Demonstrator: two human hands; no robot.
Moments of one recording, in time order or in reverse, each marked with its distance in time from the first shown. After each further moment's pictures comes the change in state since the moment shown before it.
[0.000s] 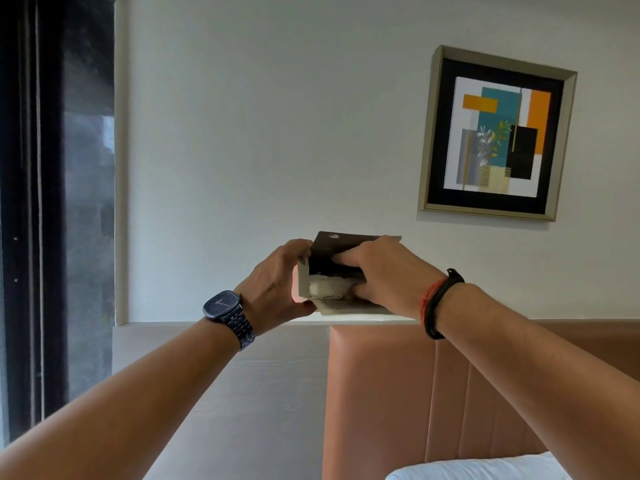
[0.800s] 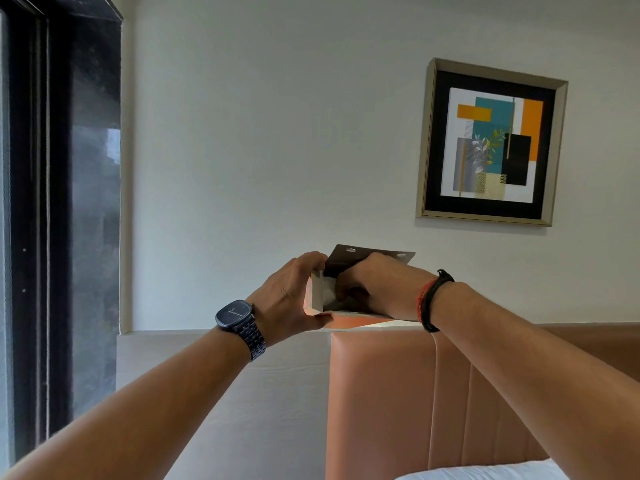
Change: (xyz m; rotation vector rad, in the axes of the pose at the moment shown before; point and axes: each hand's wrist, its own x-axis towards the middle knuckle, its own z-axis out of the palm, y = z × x) left_hand 0.003 0.017 0.001 0.010 -0.068 0.003; right_hand 0.005 0.016 0.007 -0.042 -0.123 -0.062
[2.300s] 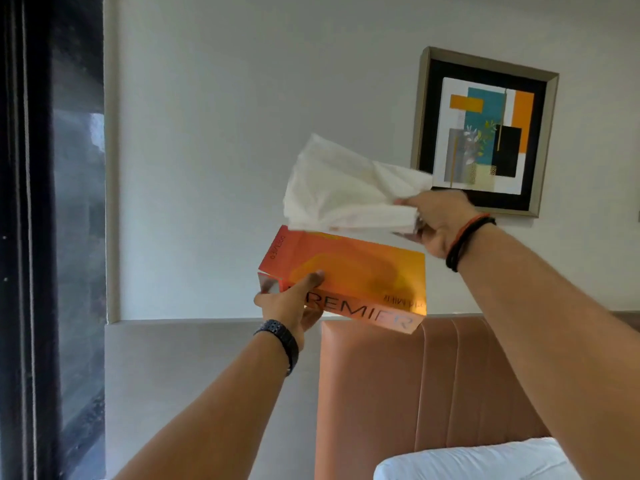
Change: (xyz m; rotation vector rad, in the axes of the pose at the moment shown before) left_hand -0.002 0.020 0.057 -1.214 0.594 -1.478; right_hand 0.006 0.058 -0.046 1.436 0.658 0.808
